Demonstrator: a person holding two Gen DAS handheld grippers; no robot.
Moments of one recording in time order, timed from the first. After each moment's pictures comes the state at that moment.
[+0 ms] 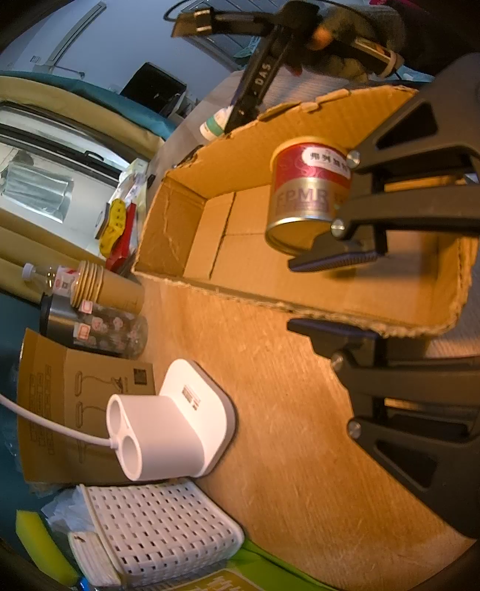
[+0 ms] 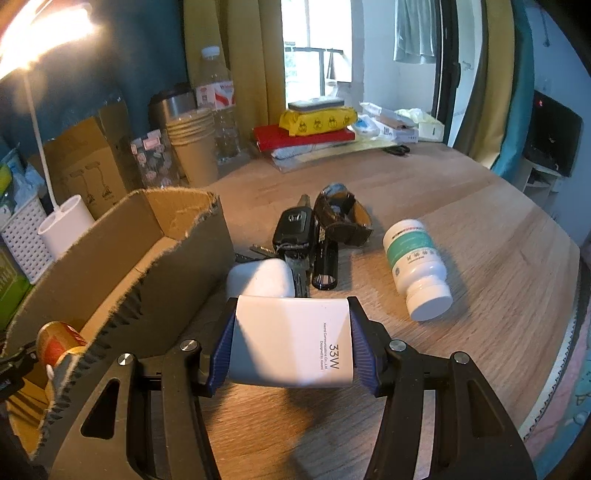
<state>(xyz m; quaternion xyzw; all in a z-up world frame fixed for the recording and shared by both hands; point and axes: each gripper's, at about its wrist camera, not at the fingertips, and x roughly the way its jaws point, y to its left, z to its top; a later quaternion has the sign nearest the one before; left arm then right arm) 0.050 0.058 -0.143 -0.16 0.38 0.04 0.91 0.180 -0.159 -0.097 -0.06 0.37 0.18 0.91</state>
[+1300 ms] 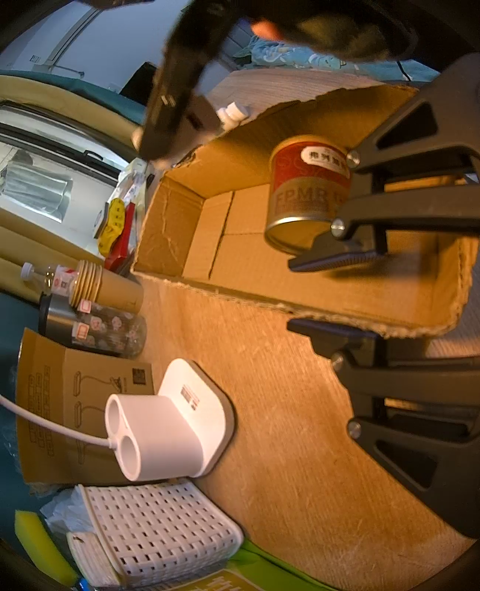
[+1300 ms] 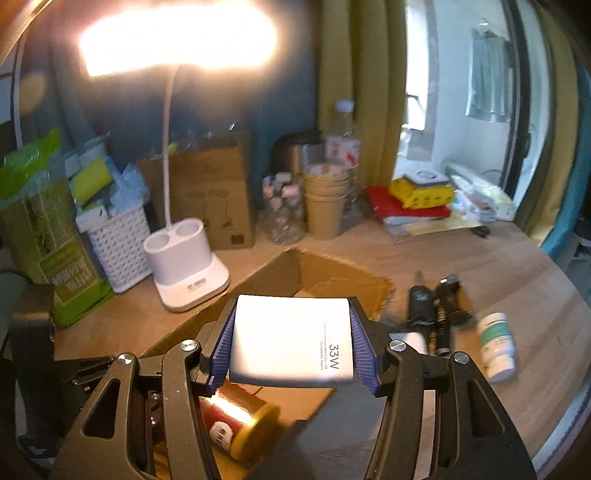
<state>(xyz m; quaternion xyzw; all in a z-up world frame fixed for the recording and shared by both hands) 0.050 0.058 -0.144 -0.16 0.38 0.04 0.91 0.129 -0.054 -0.040 -0.11 0.30 0.31 0.89</state>
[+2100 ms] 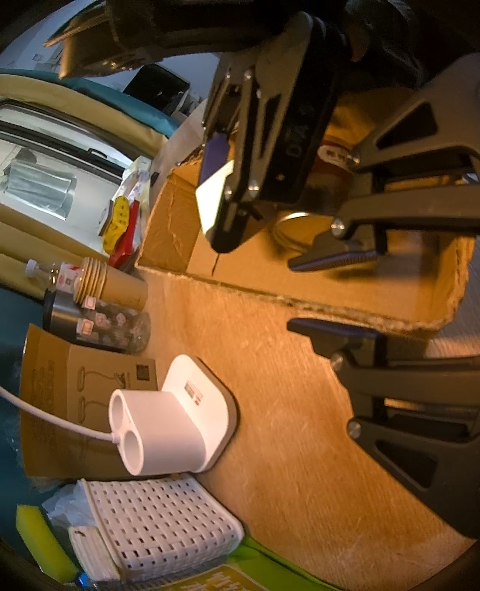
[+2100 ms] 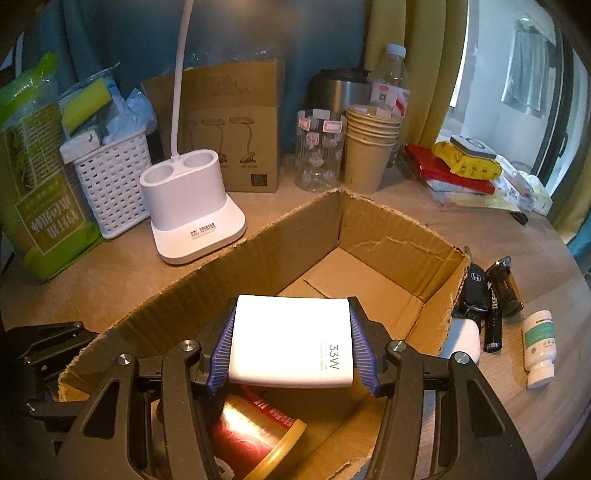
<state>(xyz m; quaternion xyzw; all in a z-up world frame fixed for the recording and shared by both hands) 0.048 0.060 -0.142 -0.16 0.37 0.04 0.91 0.144 -0.013 -0.092 -0.17 0.36 0.33 0.85</state>
